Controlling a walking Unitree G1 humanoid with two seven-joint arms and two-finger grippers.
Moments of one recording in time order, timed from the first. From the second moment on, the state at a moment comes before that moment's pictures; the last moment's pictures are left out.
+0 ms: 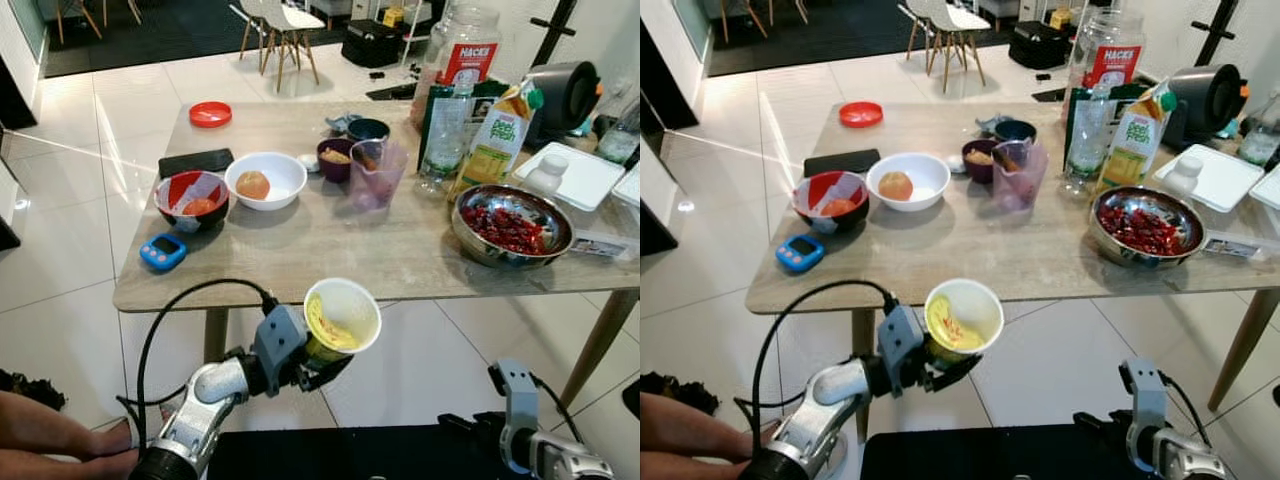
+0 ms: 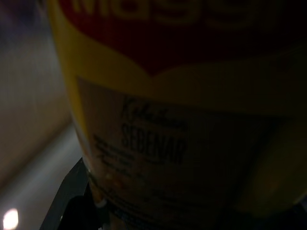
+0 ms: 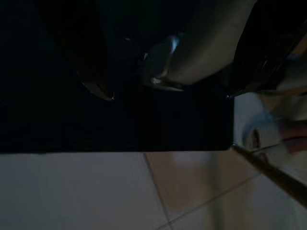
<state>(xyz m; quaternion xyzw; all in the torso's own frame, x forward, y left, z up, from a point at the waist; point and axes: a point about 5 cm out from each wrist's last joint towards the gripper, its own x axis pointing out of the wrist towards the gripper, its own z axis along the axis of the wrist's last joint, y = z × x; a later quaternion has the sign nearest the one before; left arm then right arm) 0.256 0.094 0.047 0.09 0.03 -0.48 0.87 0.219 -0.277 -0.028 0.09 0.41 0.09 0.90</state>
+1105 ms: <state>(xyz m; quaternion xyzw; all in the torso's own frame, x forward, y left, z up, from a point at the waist) 0.158 0.219 -0.078 0.02 0.38 -0.04 0.93 0.169 -0.228 -0.083 0.03 0.49 -0.03 0.87</state>
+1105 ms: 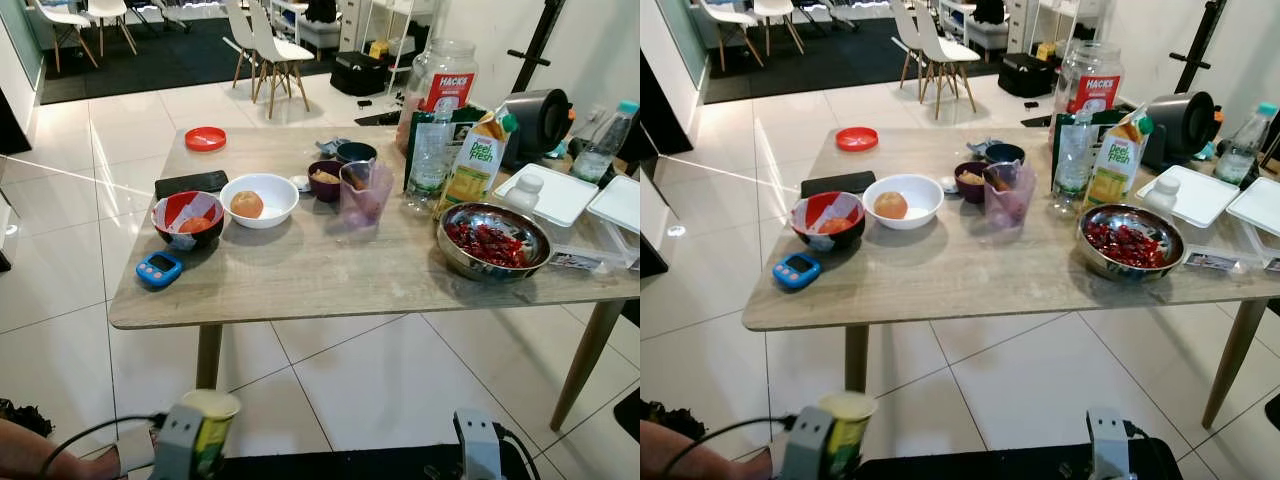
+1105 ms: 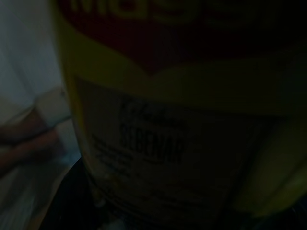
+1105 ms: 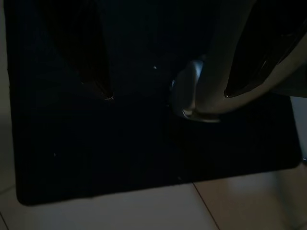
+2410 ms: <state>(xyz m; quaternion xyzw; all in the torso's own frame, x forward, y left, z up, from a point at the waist) 0.126 0.233 -0.094 -0.01 0.46 0.06 0.89 0.150 -0.226 -0.092 0.02 0.51 -0.05 0.86</state>
